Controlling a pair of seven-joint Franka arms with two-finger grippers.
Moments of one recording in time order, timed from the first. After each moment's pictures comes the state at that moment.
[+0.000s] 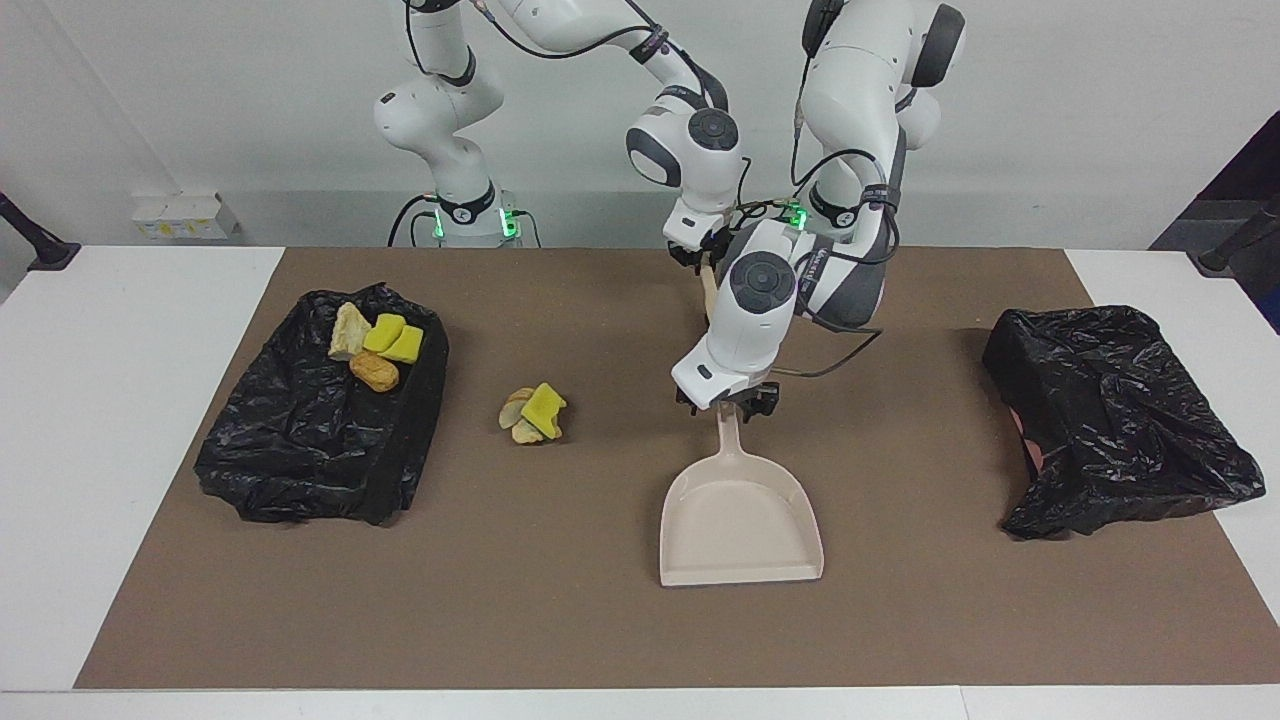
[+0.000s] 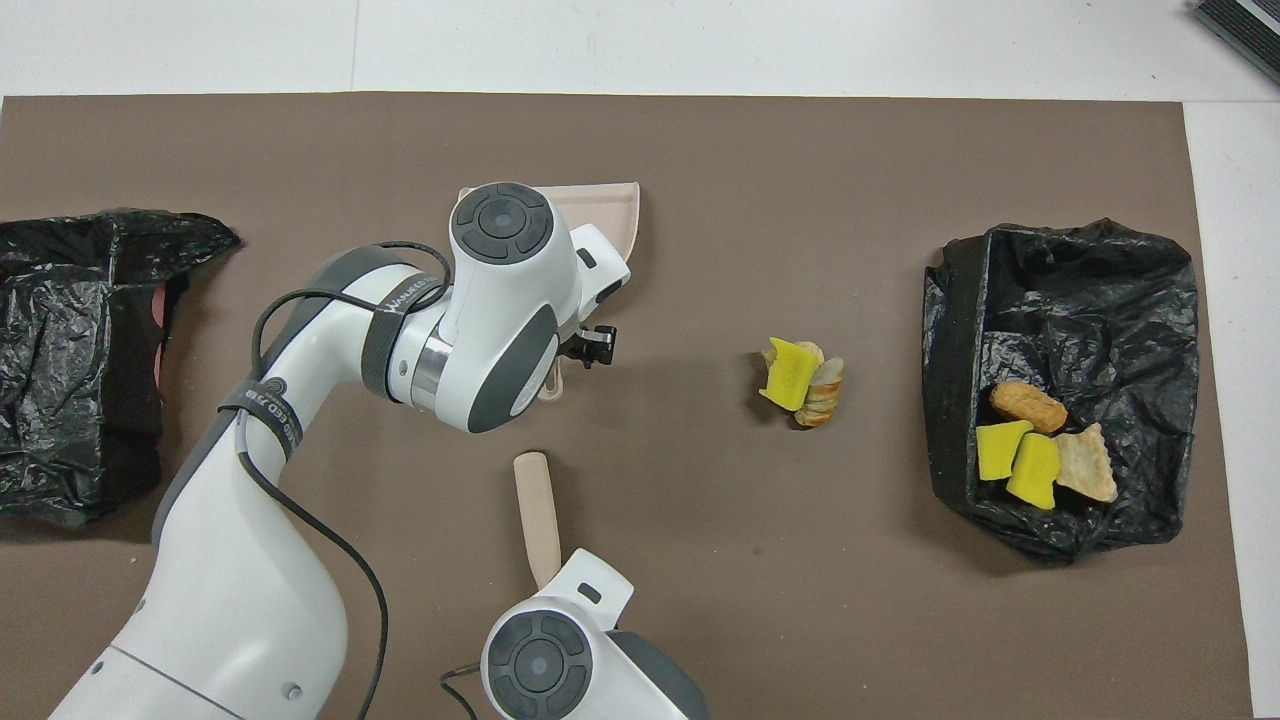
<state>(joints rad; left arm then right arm) -0.56 0.48 0.01 -1.57 -0.08 1.98 -0.30 0.70 0.18 0.29 -2.11 0.18 2.22 0.72</state>
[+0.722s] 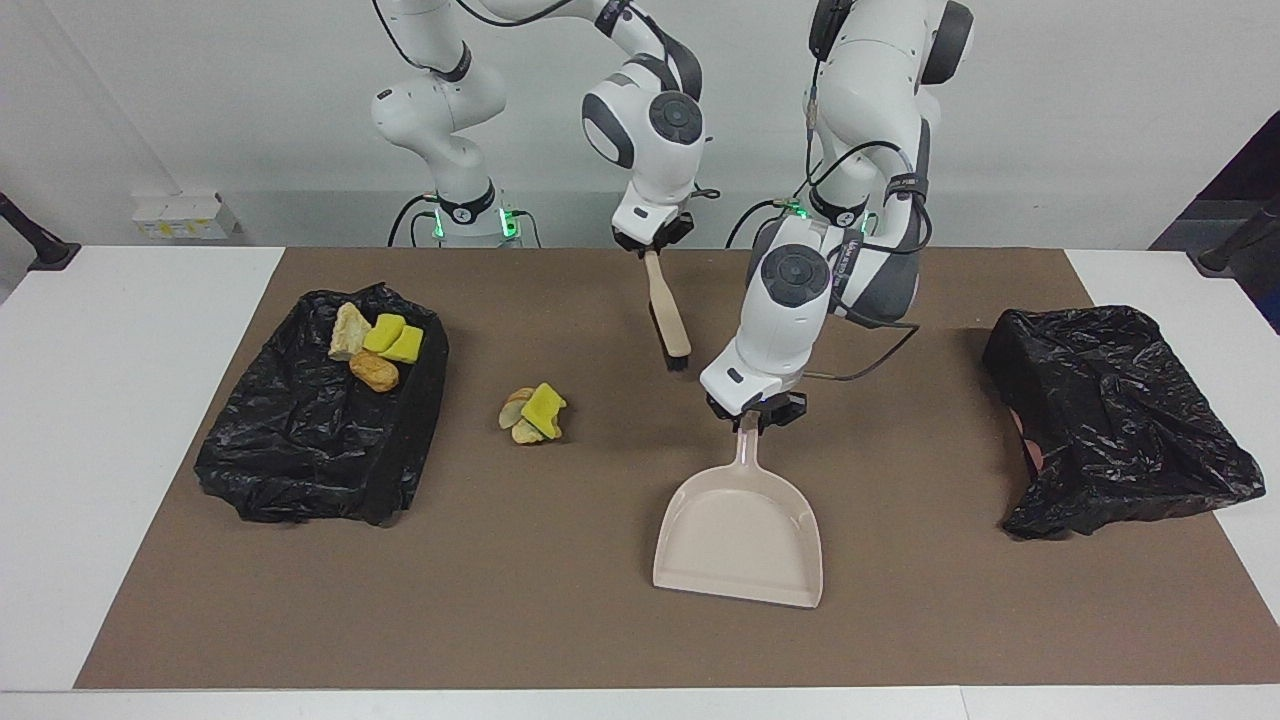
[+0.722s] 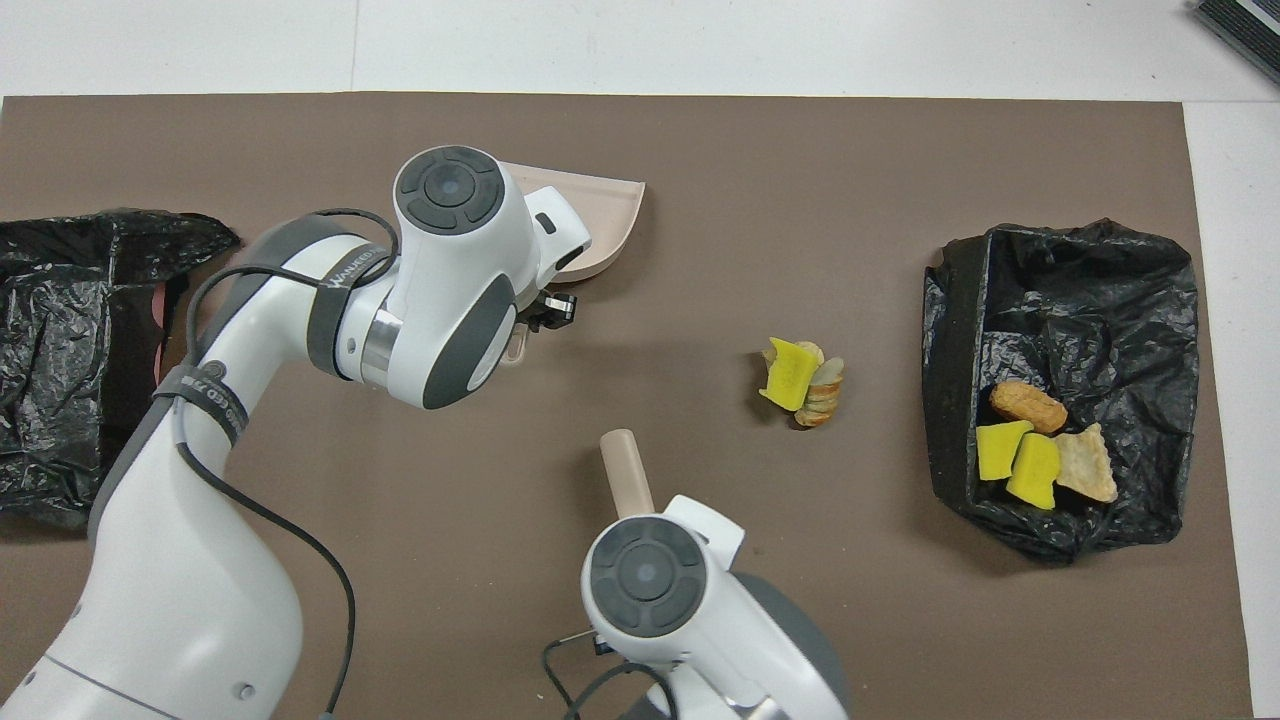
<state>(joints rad) -0.51 0.45 0.04 -1.54 -0.01 1.97 -0.21 0.47 -0.05 0.27 -2.09 0.17 1.76 0.46</state>
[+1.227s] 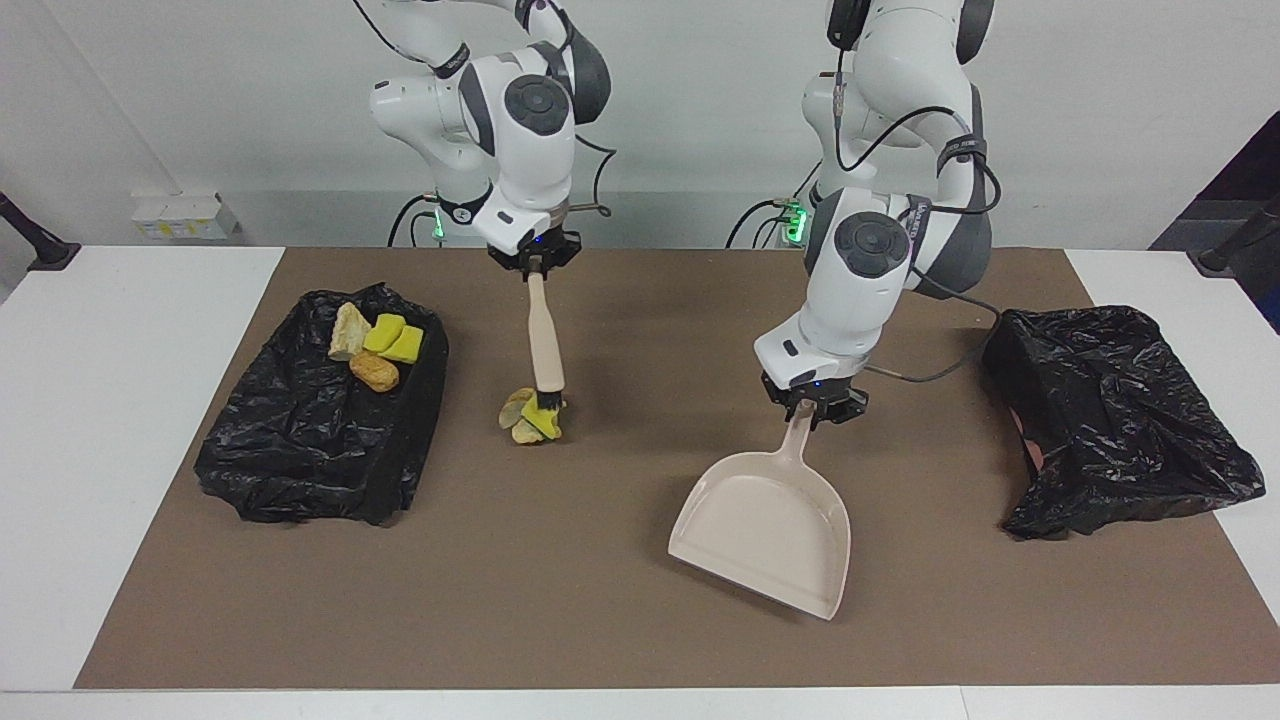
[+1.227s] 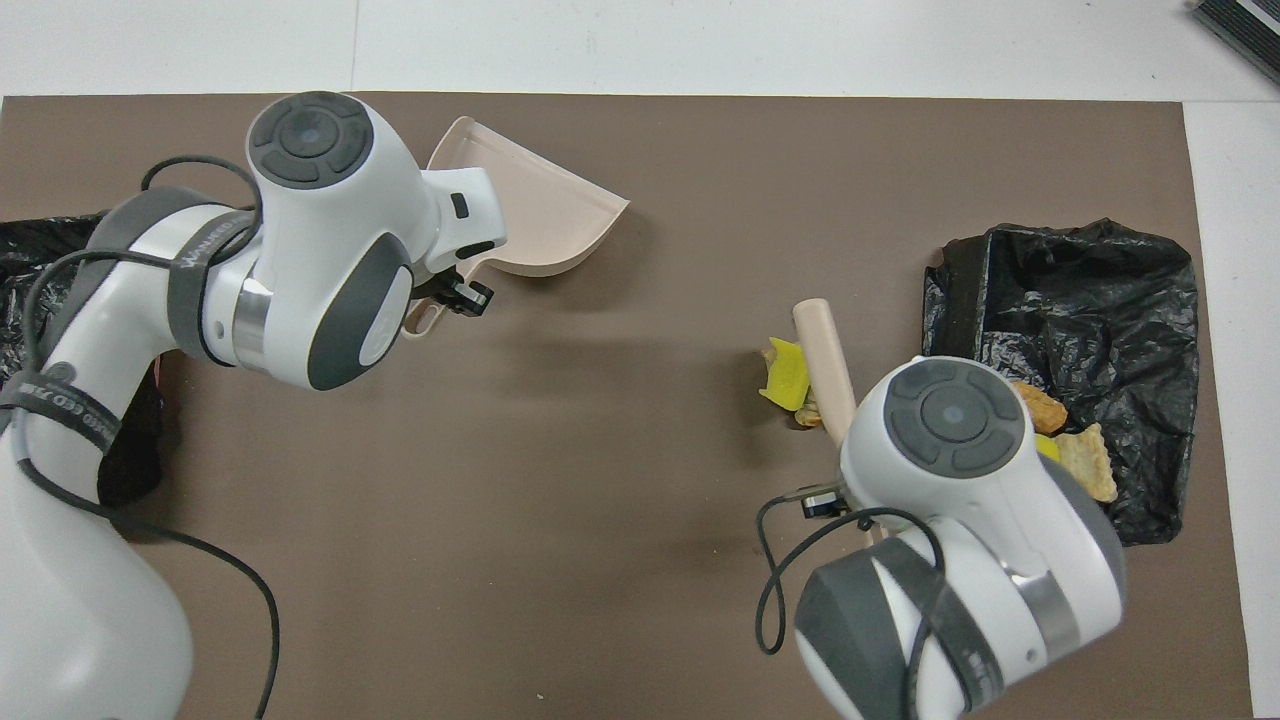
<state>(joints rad) -0.43 0.37 0.06 -1.55 0.00 1.90 0.22 0.13 -0.09 0.27 -2.10 -0.10 1.77 0.26</state>
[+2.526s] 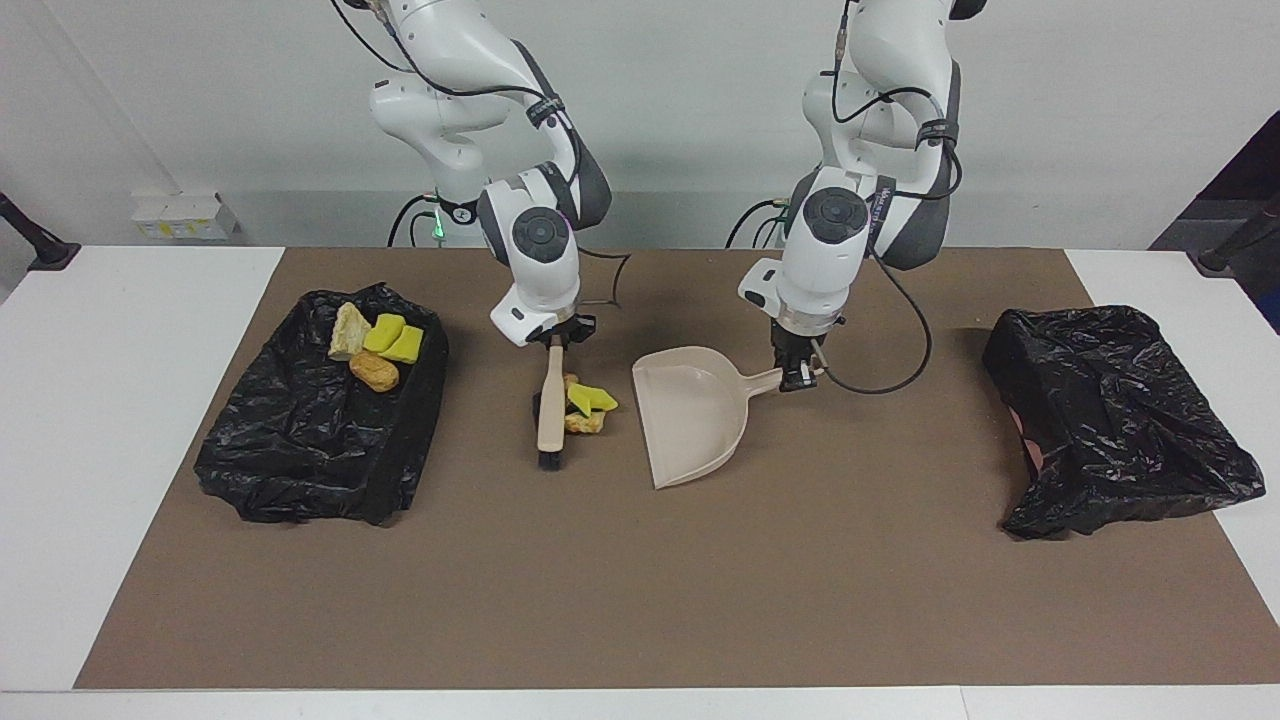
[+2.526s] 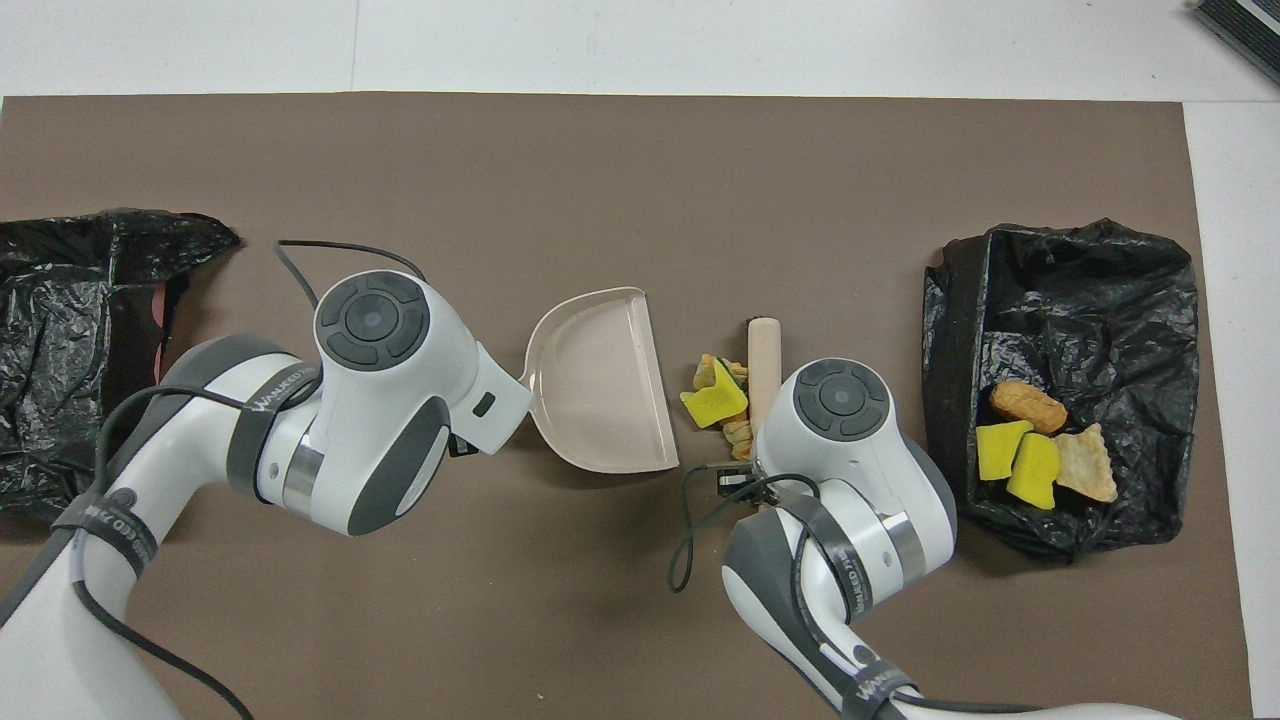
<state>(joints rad) -0.53 0.16 0.04 -1.99 0.01 2.09 0.95 0.20 0.15 0.29 -2.19 0.10 2.11 0.47</state>
